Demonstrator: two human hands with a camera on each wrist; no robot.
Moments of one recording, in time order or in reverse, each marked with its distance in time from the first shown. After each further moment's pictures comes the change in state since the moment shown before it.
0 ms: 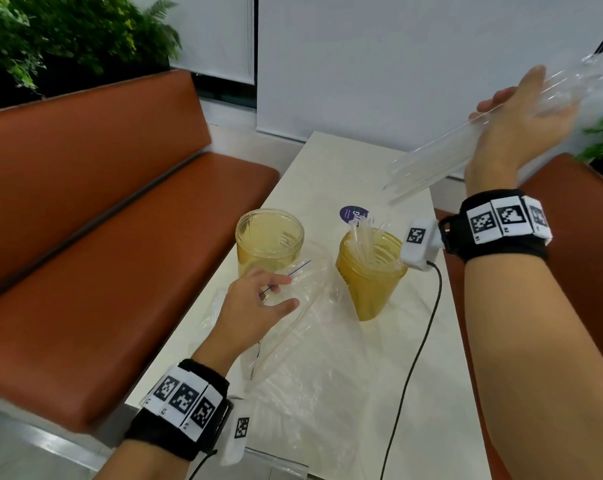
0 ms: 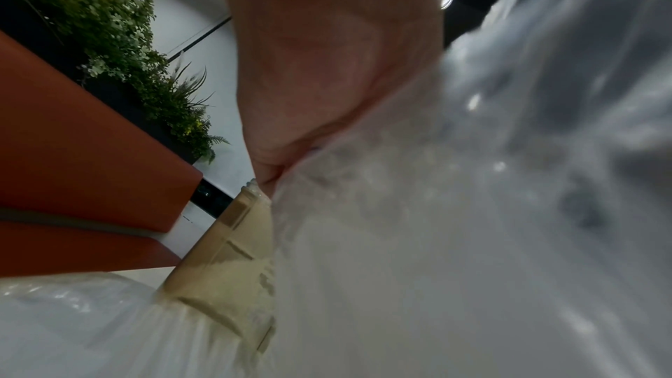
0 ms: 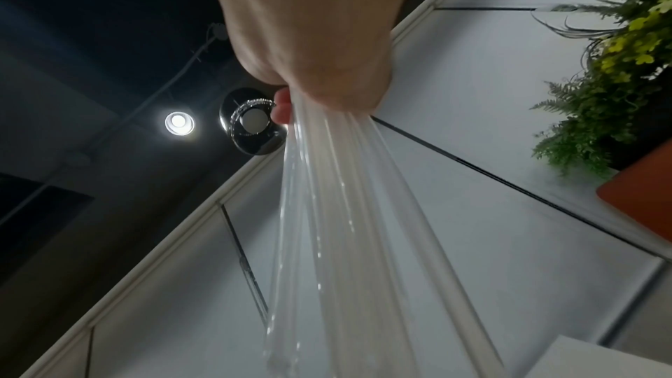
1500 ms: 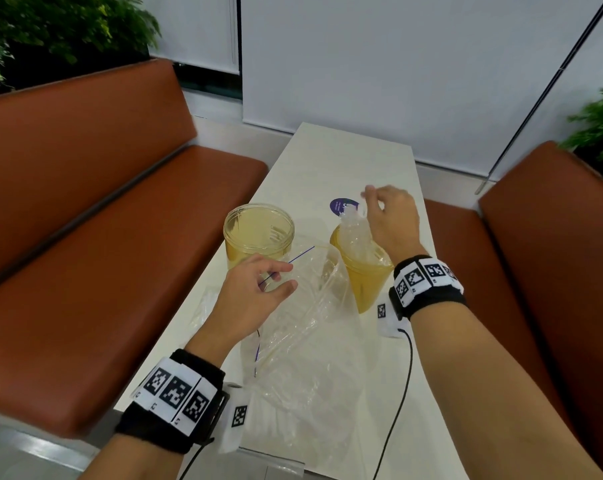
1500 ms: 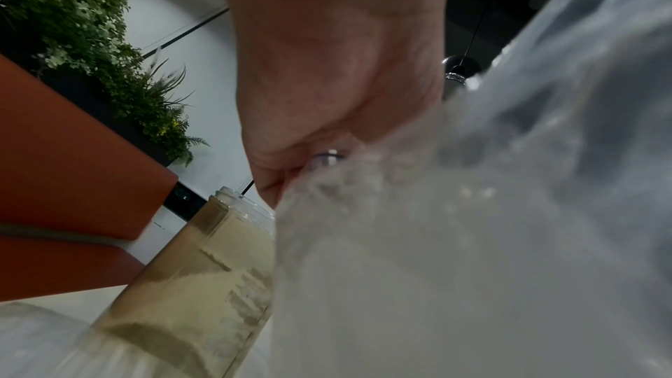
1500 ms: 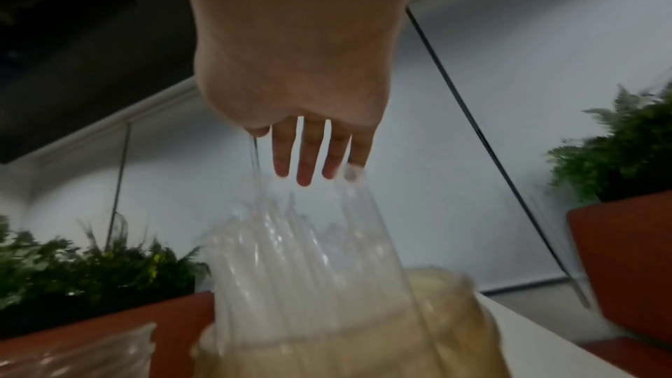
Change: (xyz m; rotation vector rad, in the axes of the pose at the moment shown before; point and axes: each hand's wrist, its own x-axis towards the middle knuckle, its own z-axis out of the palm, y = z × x) left_hand 0.013 0.017 0.002 -0.083 -0.042 0.008; right_hand -0.077 0.120 -0.078 -1.155 -0.869 -0.167
